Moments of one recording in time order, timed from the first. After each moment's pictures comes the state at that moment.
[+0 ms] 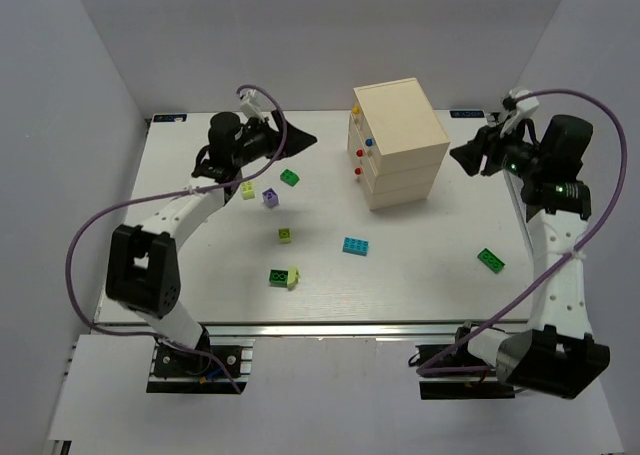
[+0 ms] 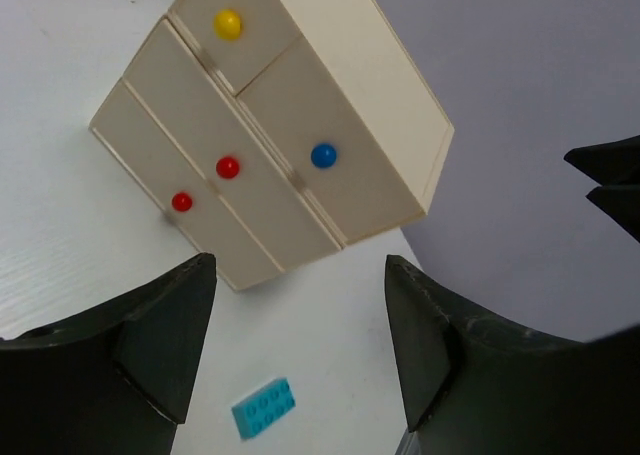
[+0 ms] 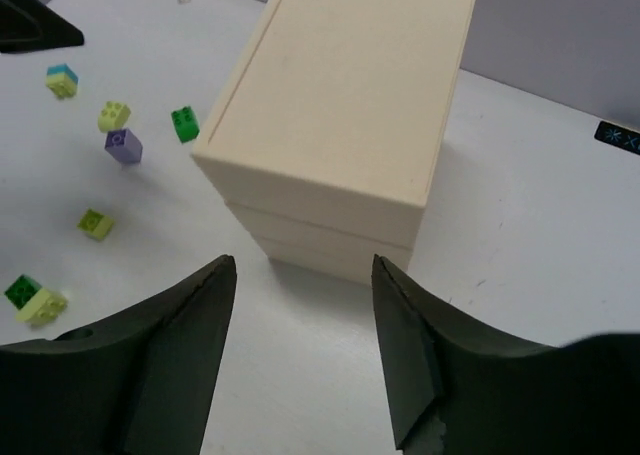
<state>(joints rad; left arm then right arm) -0.30 1.60 1.18 0.31 0.58 -0.68 -0.19 1.14 1.27 -0.47 -0.79 -0.19</state>
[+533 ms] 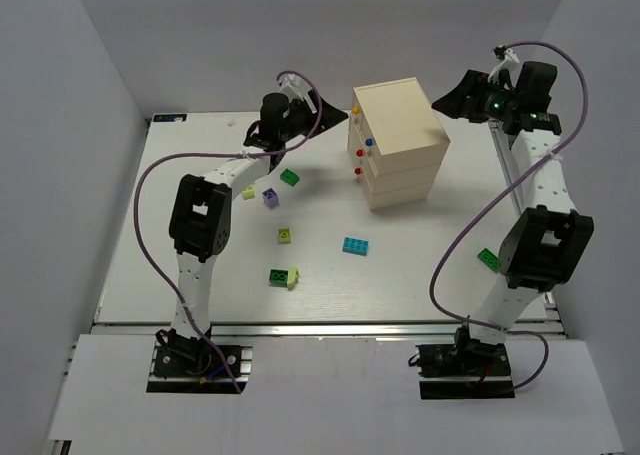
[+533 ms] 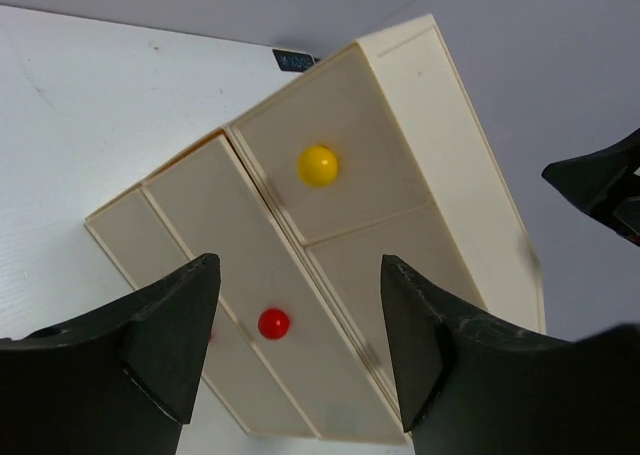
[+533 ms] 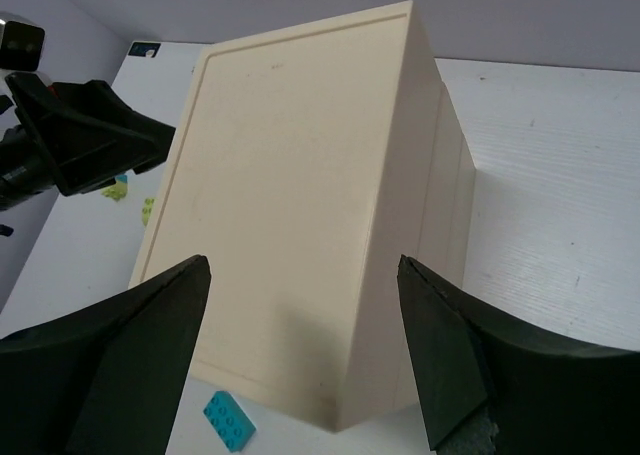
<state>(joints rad) -0.39 2.17 1.73 0.33 0.44 -0.81 -0.15 1.75 1.71 -0.35 -0.78 0.20</state>
